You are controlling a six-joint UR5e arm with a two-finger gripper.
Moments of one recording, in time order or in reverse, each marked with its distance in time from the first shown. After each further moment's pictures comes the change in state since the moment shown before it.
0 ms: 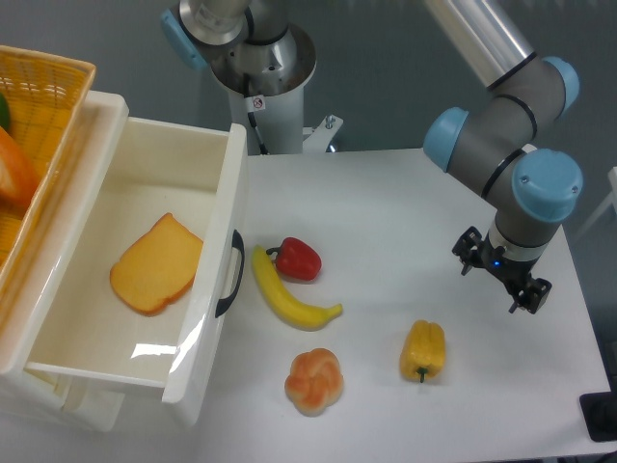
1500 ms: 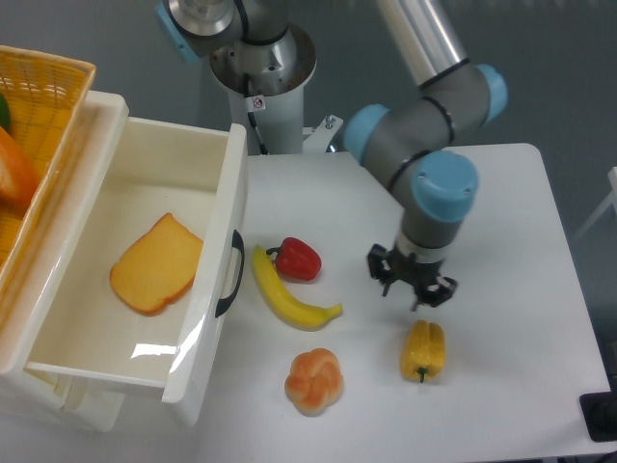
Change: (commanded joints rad) arm -0.222 0.163 -0.221 0.061 -0.115 -0.664
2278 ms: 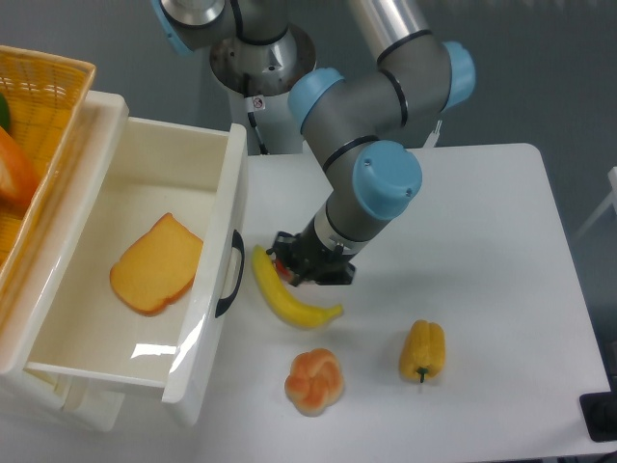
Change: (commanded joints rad) arm -0.046 0.045 0.123 -0.494 -0.416 -0.066
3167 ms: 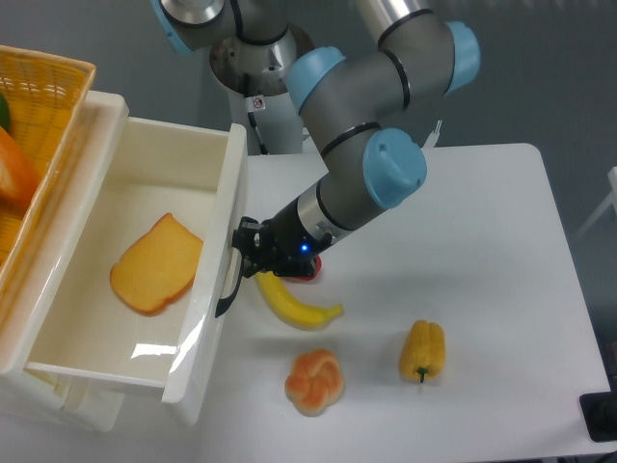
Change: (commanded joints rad) arm -0.015 0.046 -0.002 -0.058 -0.065 -0.017
